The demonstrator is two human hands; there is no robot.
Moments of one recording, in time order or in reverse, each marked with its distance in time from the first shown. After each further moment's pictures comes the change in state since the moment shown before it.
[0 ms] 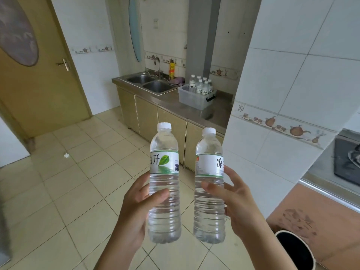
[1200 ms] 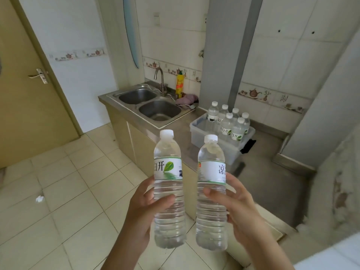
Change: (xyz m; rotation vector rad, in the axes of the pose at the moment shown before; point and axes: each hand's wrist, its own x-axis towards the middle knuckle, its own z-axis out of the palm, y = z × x) left_hand 0.630 0.010 -0.018 0.033 0.047 -0.075; right_hand 0.623 -0.075 0.049 0.032 -0.008 0.065
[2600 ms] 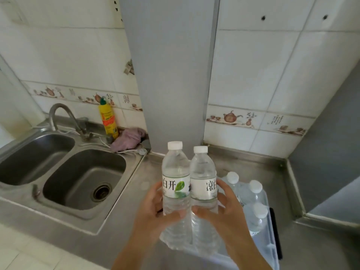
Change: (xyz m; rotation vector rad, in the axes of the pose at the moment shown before) left_hand 0.559 -0.001 0.120 0.268 -0.514 -0.053; right_hand 0.473 -0.059 -0.050 -0.068 0.526 -0.145
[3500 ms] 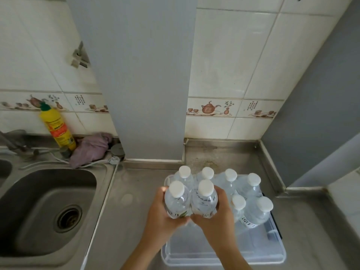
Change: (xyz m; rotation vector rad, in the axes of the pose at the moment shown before) left_hand 0.091 -0.073 -0.014 0.346 -0.172 0.042; right_hand 0.033 0.049 0.046 -0.367 0.450 -0.060
